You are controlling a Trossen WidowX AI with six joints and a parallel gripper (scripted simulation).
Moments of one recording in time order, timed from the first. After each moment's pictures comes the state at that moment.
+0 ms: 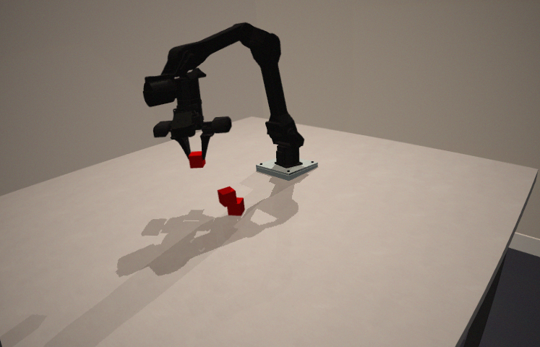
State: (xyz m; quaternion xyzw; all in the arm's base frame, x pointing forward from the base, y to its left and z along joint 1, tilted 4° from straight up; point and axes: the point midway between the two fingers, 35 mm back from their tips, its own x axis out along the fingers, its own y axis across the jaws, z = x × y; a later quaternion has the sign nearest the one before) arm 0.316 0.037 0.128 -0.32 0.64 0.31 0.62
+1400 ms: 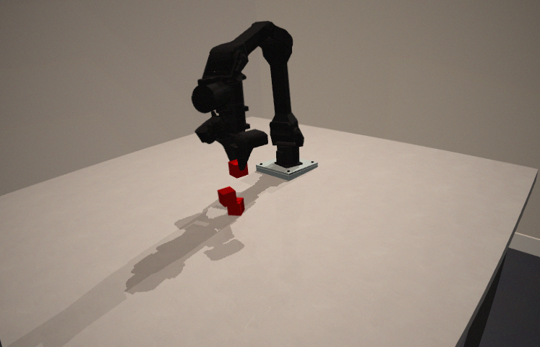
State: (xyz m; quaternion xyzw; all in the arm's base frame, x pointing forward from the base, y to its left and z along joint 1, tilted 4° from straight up) arm 0.259 0.146 0.119 -0.02 0.72 0.01 0.70
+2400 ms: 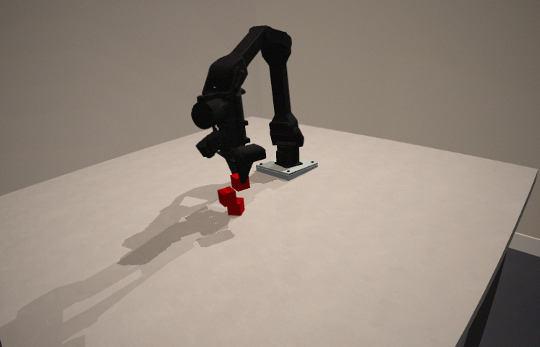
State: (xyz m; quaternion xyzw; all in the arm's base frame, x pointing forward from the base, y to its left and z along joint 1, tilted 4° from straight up) arm 0.257 0.145 0.085 0.03 0.72 -0.02 0.69
